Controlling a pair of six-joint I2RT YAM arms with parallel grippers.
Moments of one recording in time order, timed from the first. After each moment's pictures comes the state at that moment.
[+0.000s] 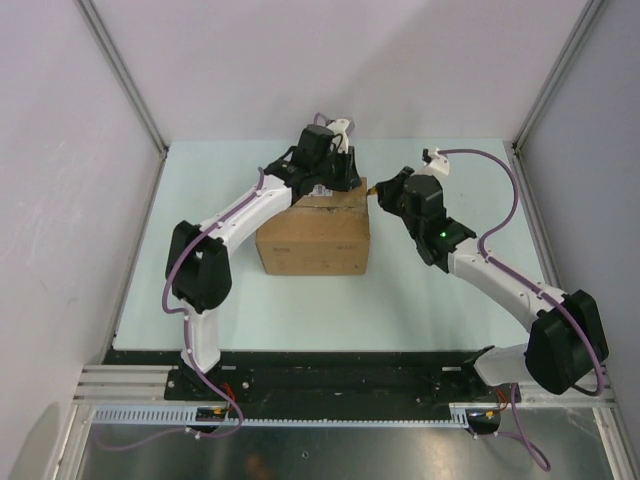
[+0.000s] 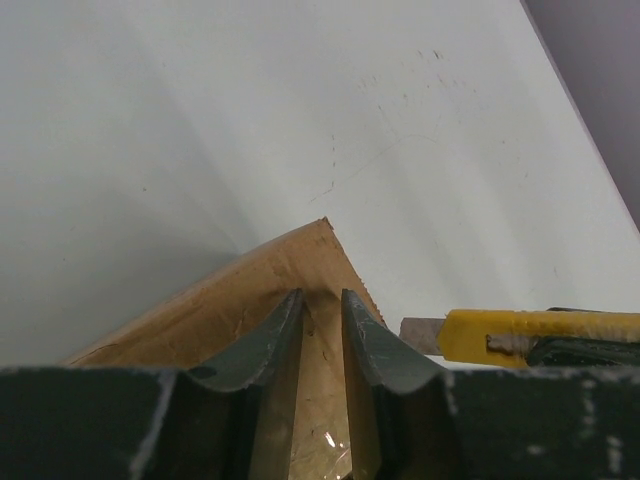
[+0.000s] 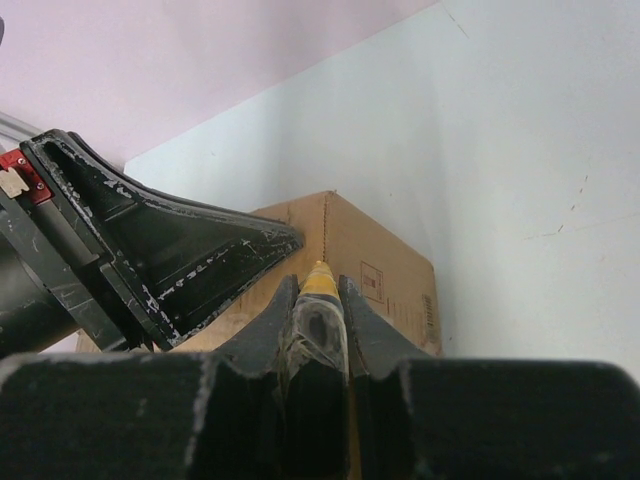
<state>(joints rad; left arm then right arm) -0.59 1.96 1.76 -0.35 0.20 -0.33 0.56 1.35 1.02 0.08 0.35 0.72</state>
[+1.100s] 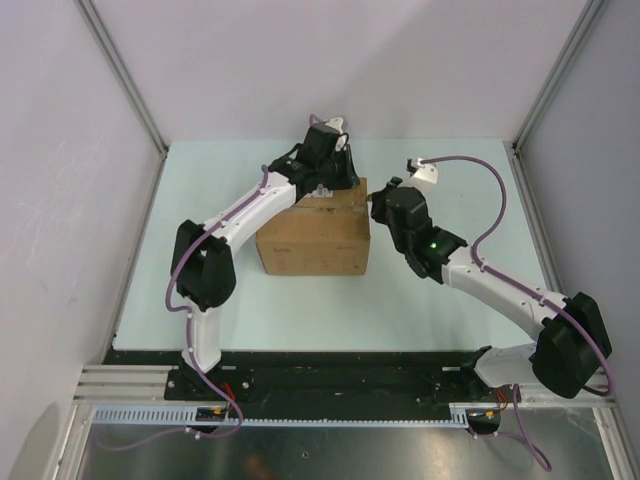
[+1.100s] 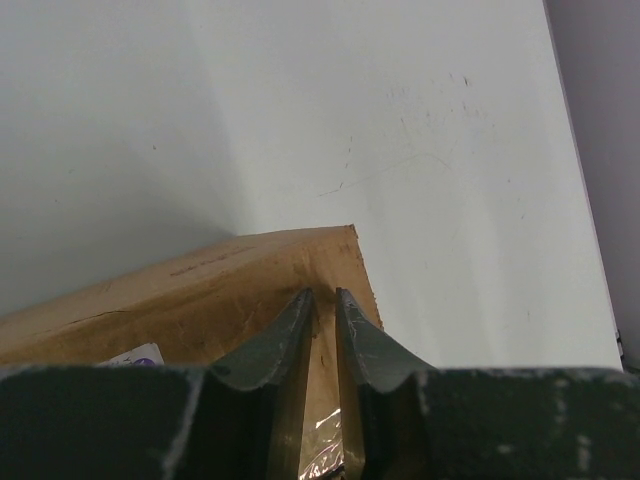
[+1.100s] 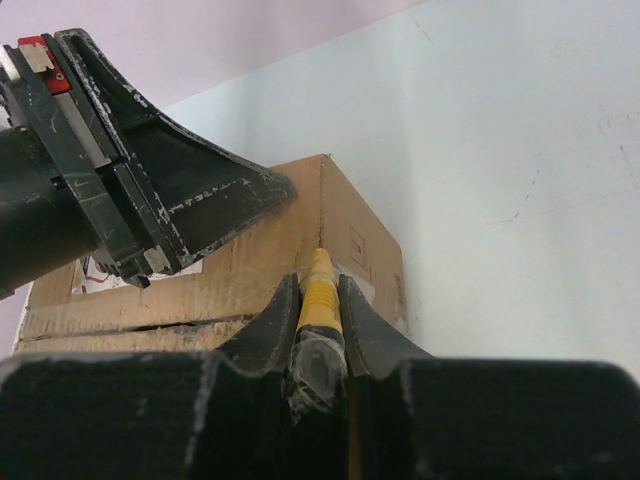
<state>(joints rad) -0.60 2.00 1.83 -0.46 0.07 -0.52 0.71 1.33 1.01 0.02 0.55 0.64</state>
